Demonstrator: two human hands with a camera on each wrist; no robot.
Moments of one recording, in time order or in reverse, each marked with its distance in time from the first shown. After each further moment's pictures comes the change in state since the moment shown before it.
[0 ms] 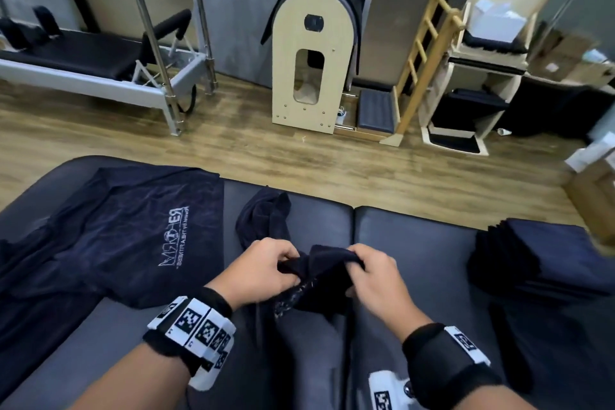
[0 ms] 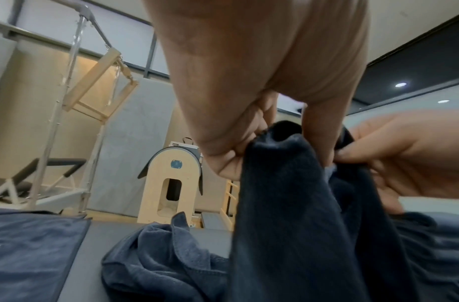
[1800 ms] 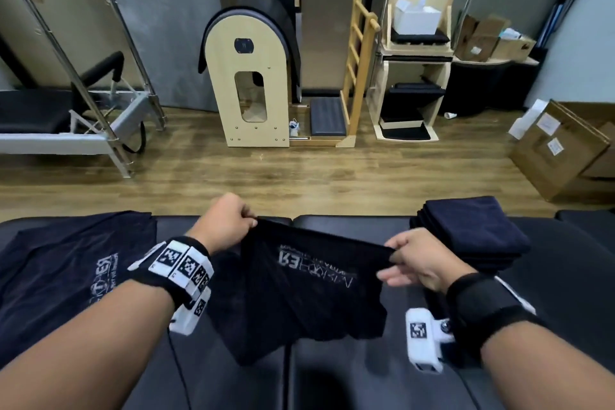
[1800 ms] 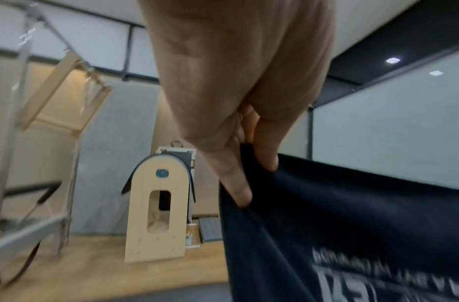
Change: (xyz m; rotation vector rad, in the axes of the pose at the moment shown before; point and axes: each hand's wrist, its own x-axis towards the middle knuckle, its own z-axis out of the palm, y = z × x) left_hand 0.106 0.126 0.011 0.293 0.104 -0.127; right_hand 0.000 0.116 -0.186 0.515 0.004 0.556
